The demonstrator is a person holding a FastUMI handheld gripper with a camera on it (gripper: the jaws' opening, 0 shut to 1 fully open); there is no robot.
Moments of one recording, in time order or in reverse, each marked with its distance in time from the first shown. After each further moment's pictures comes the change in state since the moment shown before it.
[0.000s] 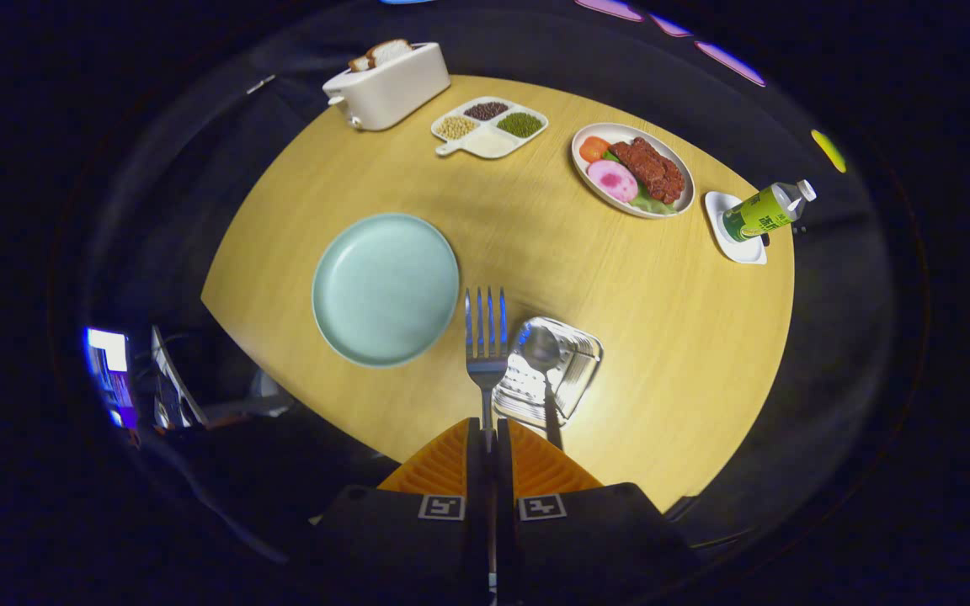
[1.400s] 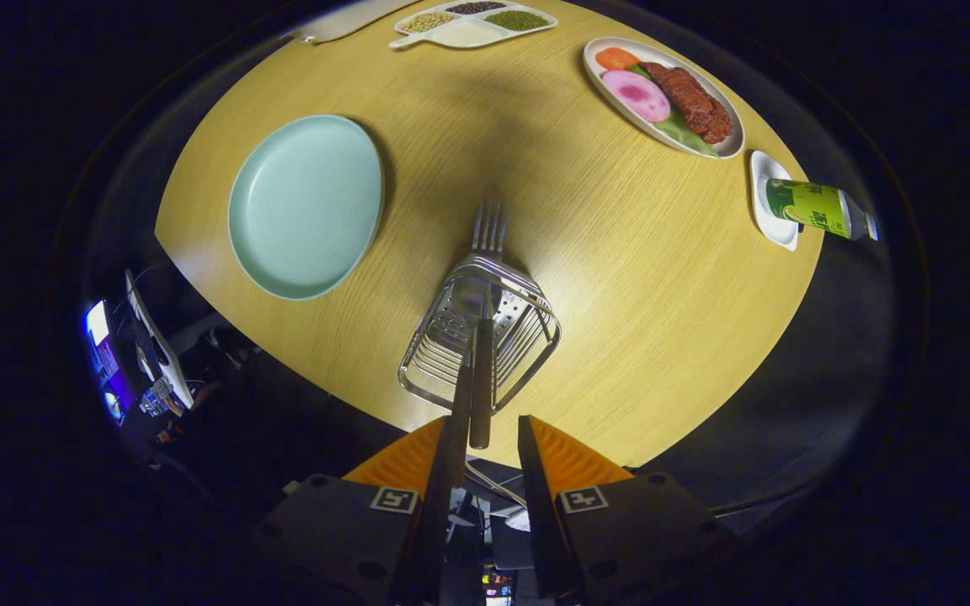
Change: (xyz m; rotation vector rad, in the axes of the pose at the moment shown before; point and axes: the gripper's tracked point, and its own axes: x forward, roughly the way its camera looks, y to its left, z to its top) arm 0.037 -0.037 0.003 -0.045 0.323 -0.014
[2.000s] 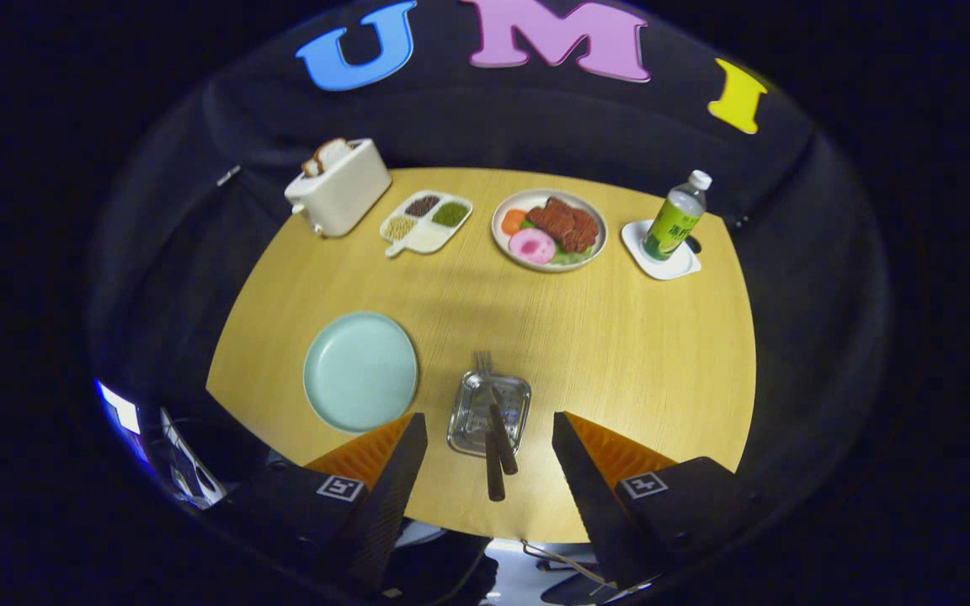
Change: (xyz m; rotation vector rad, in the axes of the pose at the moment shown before) arm -0.108 -0.002 0.003 0.366 -0.886 -0.007
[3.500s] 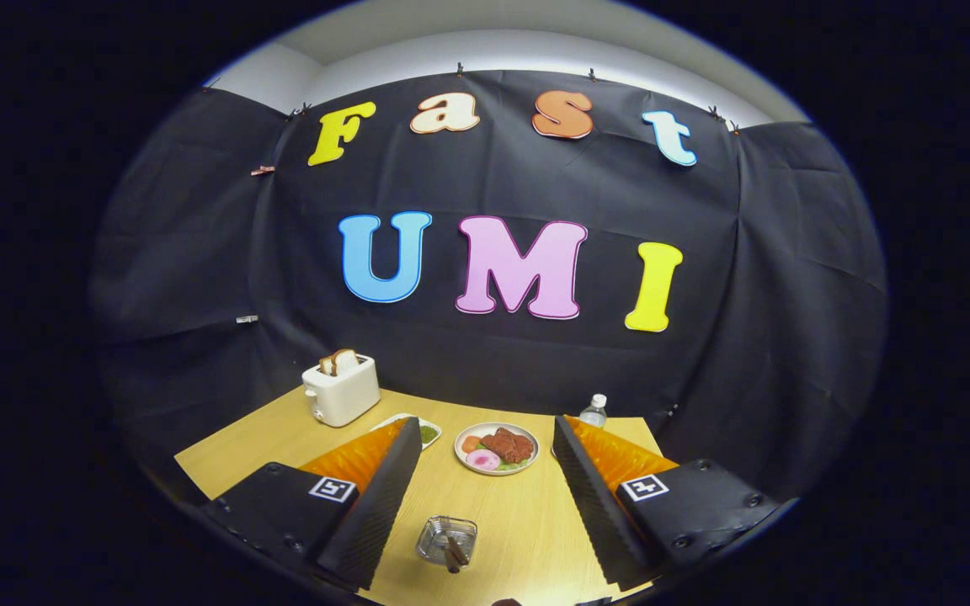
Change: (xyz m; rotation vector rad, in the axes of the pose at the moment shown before) arm -0.152 -0.021 0.079 -0.104 -0.791 -0.076
